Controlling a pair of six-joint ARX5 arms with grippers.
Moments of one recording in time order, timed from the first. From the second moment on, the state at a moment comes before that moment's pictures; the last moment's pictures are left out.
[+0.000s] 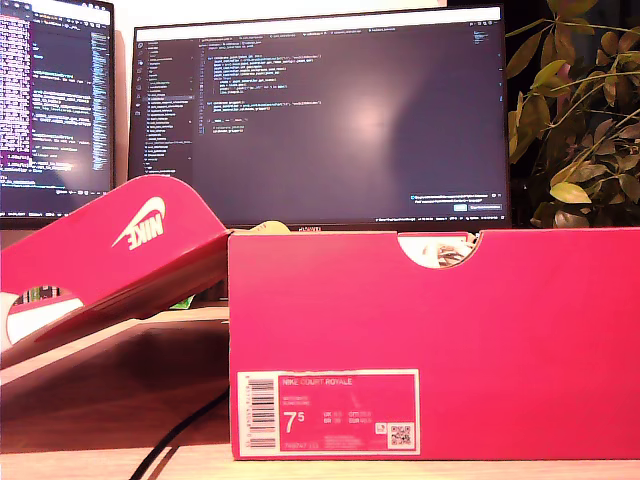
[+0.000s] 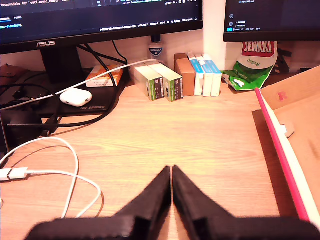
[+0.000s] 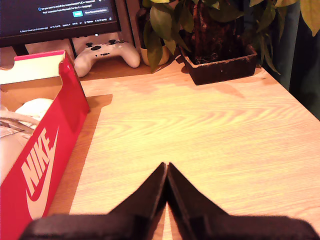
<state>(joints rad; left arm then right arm) -0.02 0.00 0.01 -0.19 -0.17 -0.04 -0.01 0.01 0.06 -0.31 0.03 0.11</state>
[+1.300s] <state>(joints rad) -0.02 0.00 0.01 -0.19 -0.12 -0.16 -0.01 0.01 0.06 -0.30 0.03 0.11</state>
